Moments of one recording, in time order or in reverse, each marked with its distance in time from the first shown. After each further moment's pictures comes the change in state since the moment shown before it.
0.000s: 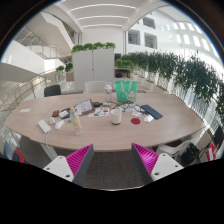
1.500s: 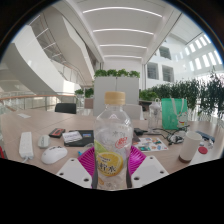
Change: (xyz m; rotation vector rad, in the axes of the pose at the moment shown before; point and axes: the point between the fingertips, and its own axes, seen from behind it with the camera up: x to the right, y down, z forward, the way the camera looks) arm -0.273 -0.053 0.443 0.432 -0.179 -0.103
